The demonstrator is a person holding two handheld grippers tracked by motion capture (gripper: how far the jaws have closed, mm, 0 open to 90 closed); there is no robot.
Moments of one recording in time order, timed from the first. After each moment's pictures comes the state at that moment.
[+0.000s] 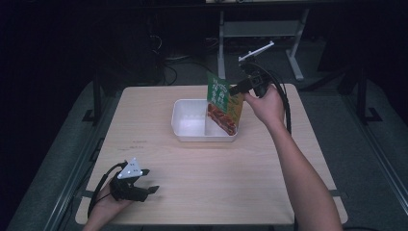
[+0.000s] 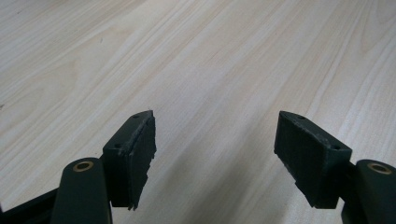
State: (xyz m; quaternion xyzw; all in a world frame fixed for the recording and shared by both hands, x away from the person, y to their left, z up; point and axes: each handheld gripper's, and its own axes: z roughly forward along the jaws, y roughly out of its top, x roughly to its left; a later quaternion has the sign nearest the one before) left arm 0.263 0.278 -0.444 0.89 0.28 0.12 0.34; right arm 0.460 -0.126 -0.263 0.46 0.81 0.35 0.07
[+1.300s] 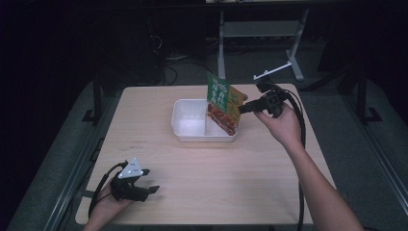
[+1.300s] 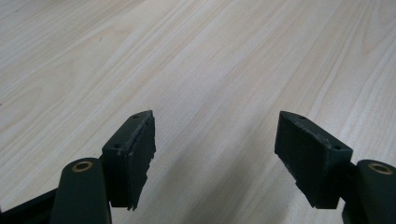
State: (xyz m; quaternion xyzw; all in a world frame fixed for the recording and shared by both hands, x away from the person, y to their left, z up) left arm 0.264 0.277 -0.446 0.89 0.28 0.12 0.34; right arm 0.417 -0.162 -0.292 0.45 0.82 0.37 0.04
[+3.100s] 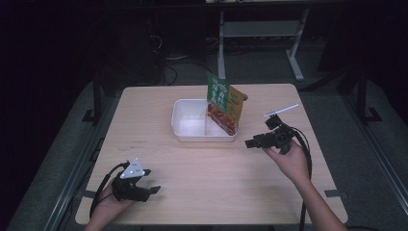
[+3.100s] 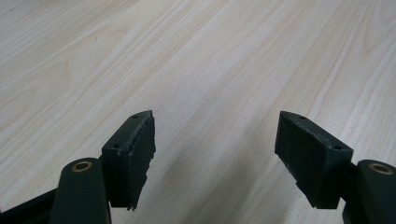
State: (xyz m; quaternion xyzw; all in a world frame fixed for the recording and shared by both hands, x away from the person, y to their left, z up) left arm 0.264 0.273 -0.447 0.89 0.28 0.12 0.34; right arm 0.365 -0.190 -0.377 0.45 0.81 0.37 -0.01
